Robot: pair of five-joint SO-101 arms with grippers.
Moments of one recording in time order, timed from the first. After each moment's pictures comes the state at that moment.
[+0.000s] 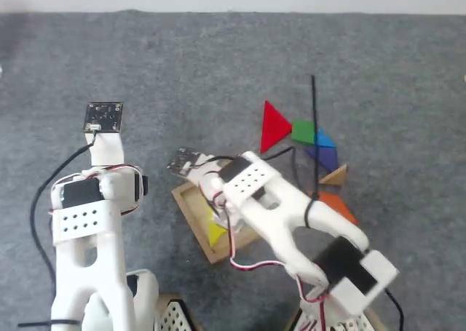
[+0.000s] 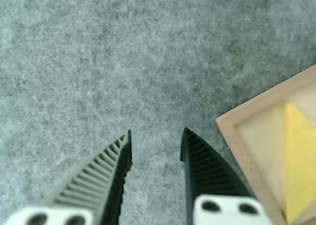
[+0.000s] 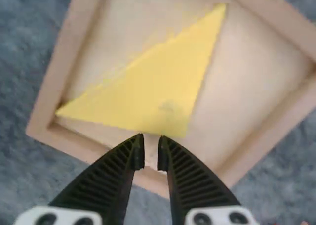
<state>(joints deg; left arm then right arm) -18.9 -41.6 56.7 66.5 -6.5 -47.2 4.9 27.0 65.6 18.8</state>
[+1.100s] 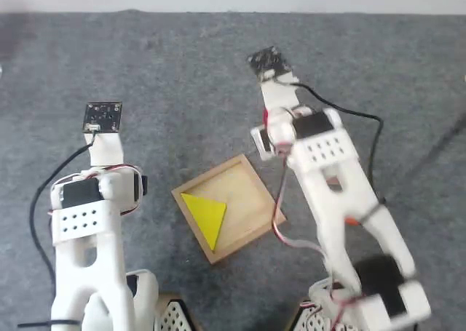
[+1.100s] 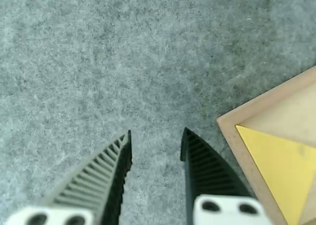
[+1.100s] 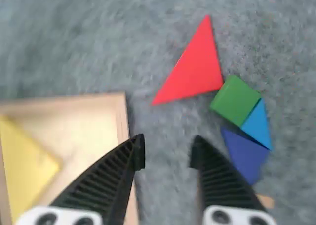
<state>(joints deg) -19.2 -41.6 56.7 66.5 -6.5 -23.8 -5.0 13.7 64.1 1.0</state>
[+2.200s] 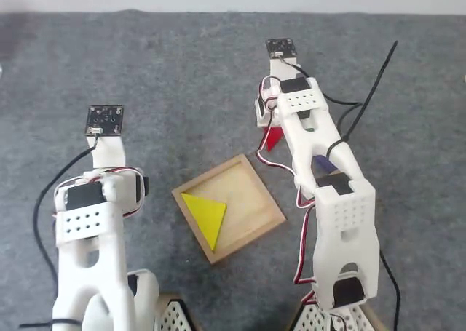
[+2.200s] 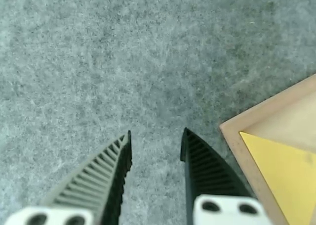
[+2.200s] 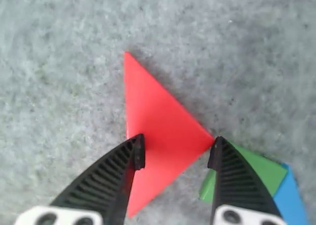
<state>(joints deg) -19.2 -41.6 60.4 61.6 -6.5 -17.8 39.2 -21.7 61.9 -6.1</state>
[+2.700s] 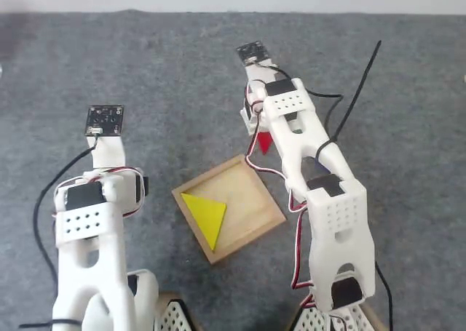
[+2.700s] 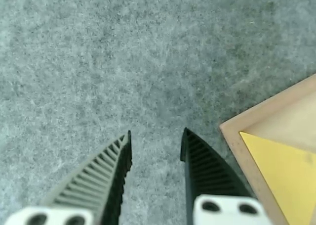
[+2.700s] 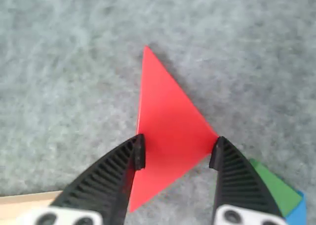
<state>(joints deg) -19.2 -41.6 60.4 61.6 -6.5 -22.2 39.9 -23.3 63.6 5.5</state>
